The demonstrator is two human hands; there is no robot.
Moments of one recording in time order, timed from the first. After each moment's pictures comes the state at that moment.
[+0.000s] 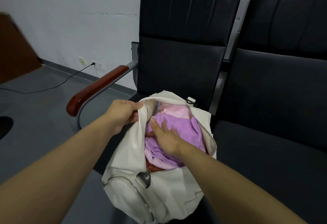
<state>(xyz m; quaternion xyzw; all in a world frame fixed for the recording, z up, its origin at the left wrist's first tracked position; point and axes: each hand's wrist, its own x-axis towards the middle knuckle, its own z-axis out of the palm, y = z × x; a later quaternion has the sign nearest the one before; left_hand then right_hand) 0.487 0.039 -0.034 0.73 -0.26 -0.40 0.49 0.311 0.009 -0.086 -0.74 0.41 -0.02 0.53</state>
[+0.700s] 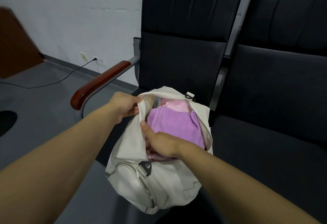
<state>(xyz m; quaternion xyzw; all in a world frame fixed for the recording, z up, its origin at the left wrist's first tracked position) 0.488 0.041 -0.026 0.76 -0.25 -0.38 0.46 0.315 0.041 -0.081 -0.74 0.36 0.06 0.56</state>
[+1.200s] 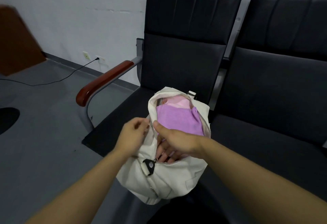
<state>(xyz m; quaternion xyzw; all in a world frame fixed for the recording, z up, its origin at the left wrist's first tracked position) 0.427 0.127 -0.081 0.75 -0.35 -0.27 0.50 0.268 0.056 -0.048 -0.67 0.34 0.09 0.65</state>
